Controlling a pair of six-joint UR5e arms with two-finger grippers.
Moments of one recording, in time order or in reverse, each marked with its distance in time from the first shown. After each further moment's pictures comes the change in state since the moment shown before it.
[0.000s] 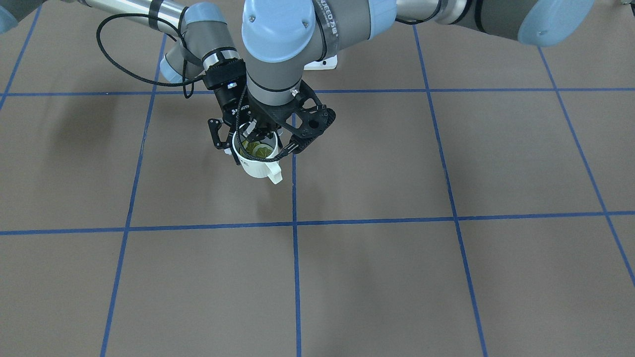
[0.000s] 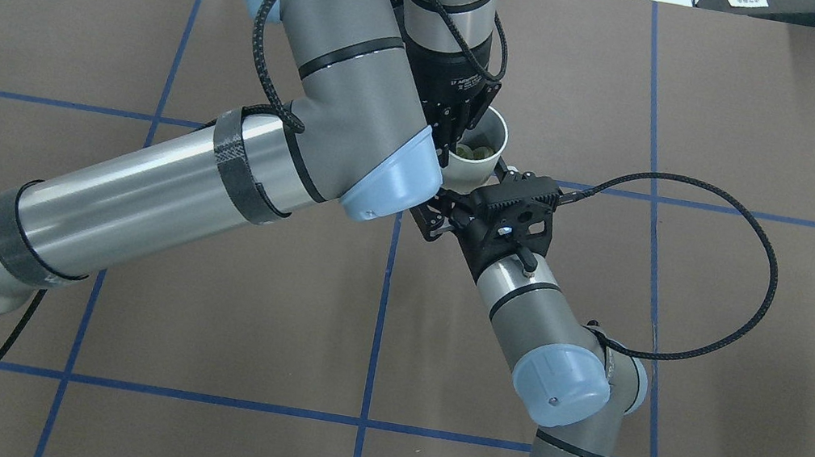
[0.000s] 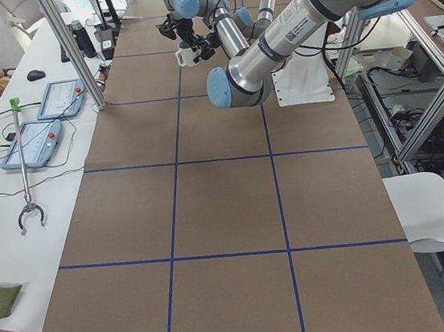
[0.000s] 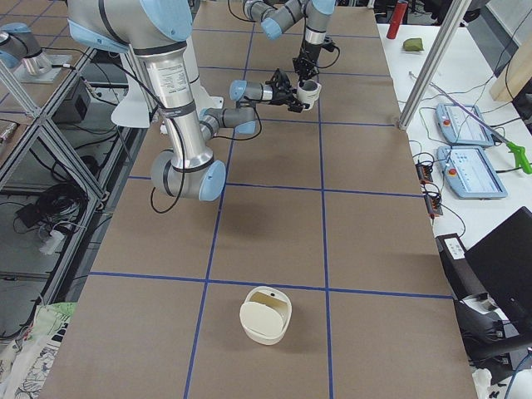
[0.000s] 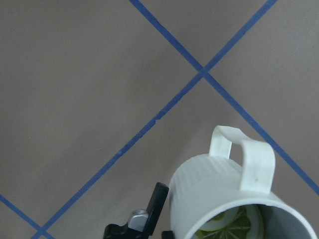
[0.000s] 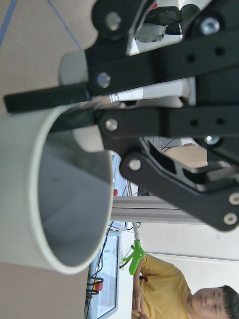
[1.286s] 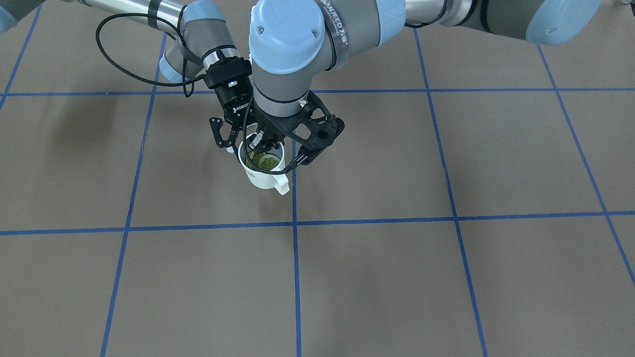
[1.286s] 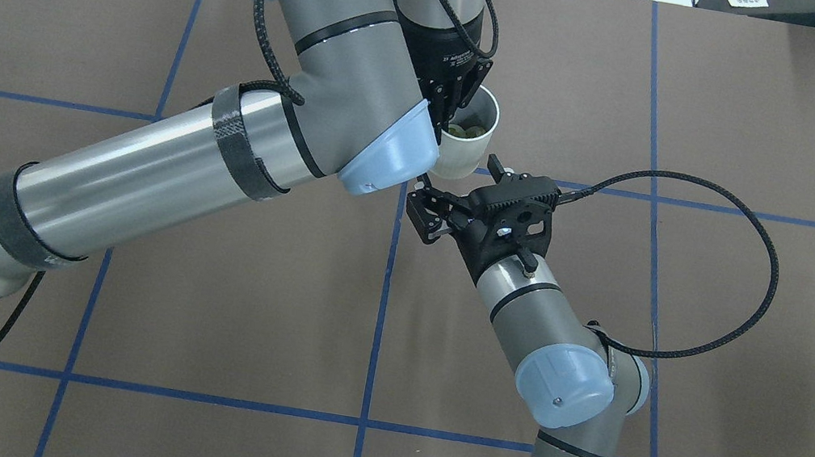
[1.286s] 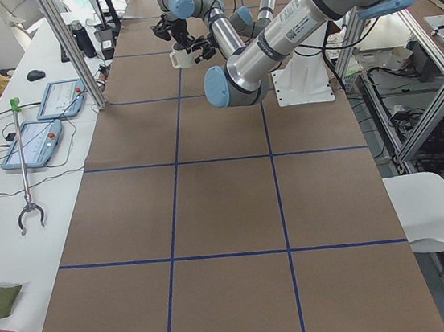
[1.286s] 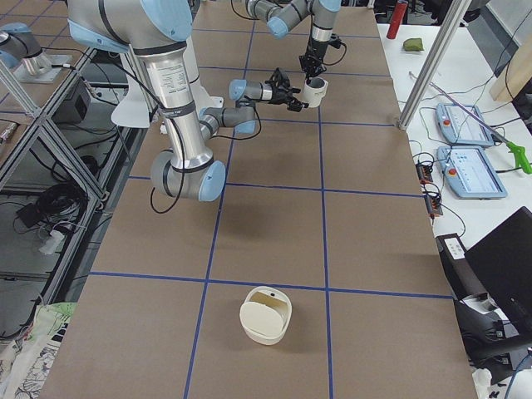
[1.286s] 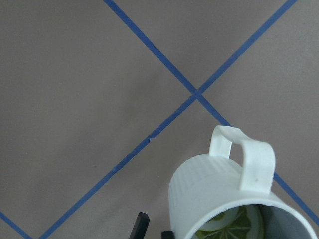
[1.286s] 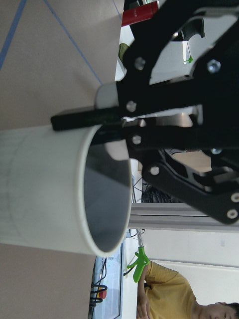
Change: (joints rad) left arm -0.027 -0.007 0.031 -0.005 0.001 0.012; right arm 0.000 -0.003 0.012 -0.002 0.029 0.000
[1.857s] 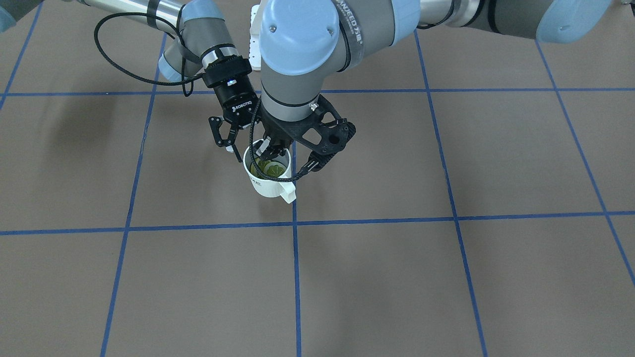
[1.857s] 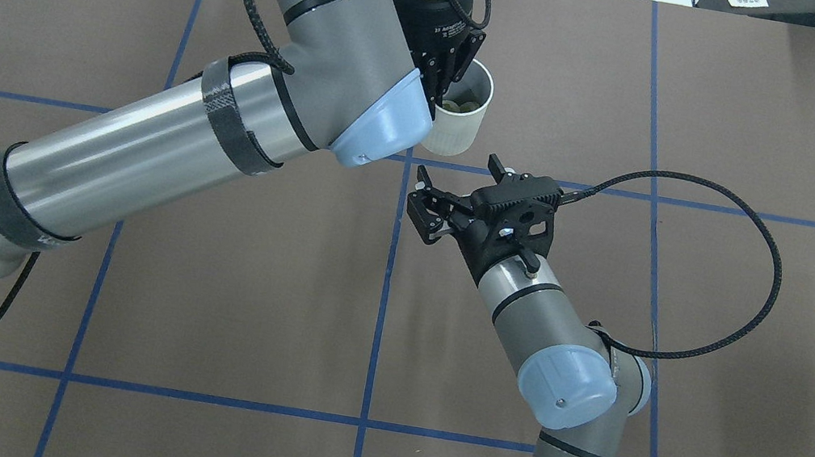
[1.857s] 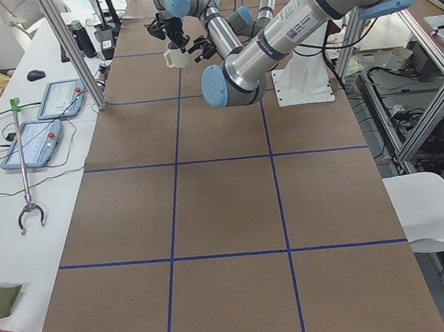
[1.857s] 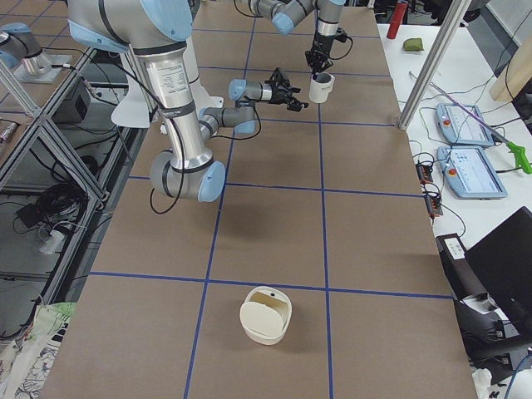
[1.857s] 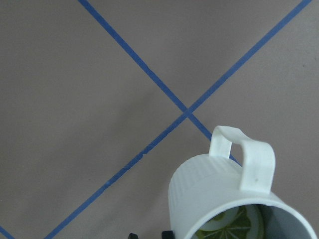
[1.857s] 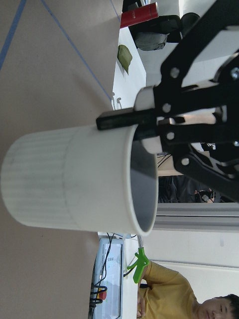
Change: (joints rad) left arm -0.029 -0.003 0.002 0.000 -0.001 0.002; right arm 0.000 -0.004 0.006 0.002 0.004 0.001
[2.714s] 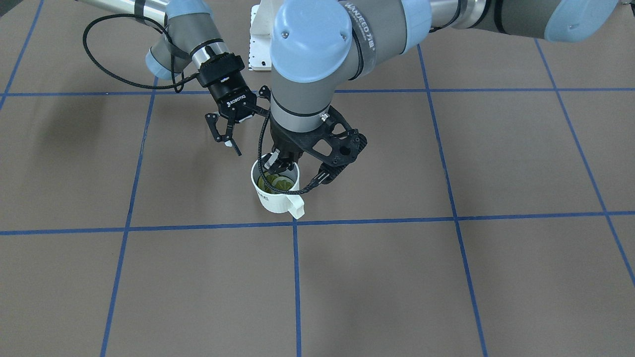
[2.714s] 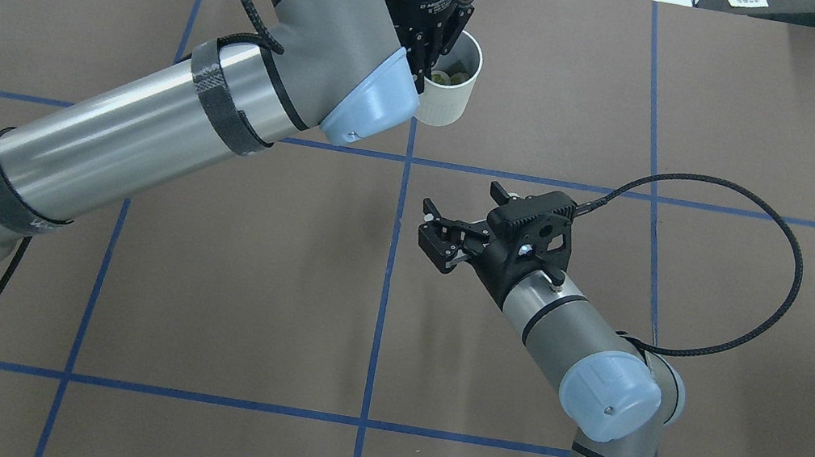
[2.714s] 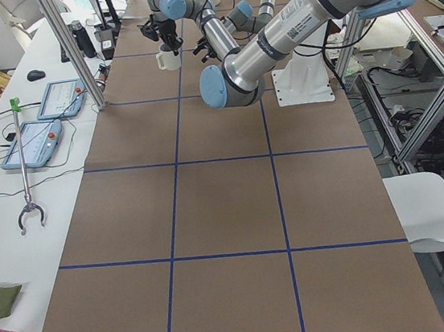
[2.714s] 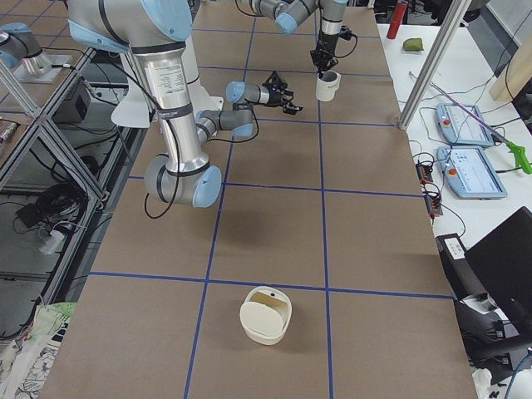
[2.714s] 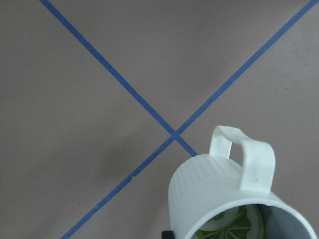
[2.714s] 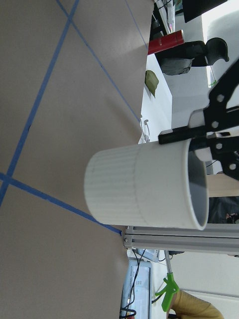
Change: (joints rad) left arm -0.032 0.003 0.020 -0.028 0.036 0.021; right arm 0.001 -0.053 0.059 0.000 0.102 -0.001
